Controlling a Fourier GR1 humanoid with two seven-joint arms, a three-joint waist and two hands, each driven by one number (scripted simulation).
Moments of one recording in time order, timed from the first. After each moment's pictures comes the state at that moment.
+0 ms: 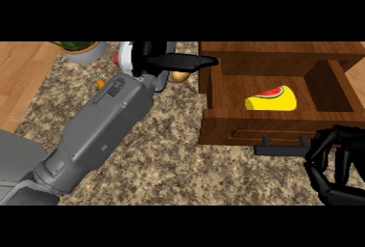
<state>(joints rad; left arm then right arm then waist) -1.03 0.17 -0.43 -0.86 0.79 0.42 -0.39 -0.03 -0.25 -0.10 -2.10 -0.20 0.37 0.15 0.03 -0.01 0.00</state>
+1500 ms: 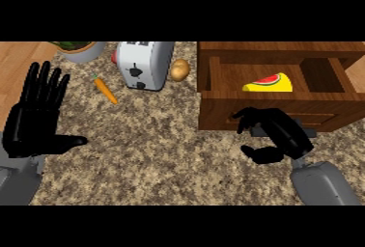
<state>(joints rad) -0.21 0.56 -0.20 -1.48 0.84 0.11 -0.36 -0.25 -0.28 0.21 -1.46 0.68 0.17 -0.18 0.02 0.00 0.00</state>
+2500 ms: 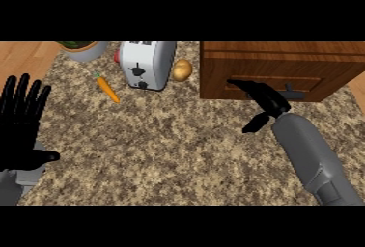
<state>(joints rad) -0.10 0.54 -0.04 -1.44 0.82 -0.10 -0.35 -0.73 -0.22 0.04 -0.56 0.78 0.02 -0.49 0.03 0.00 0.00</state>
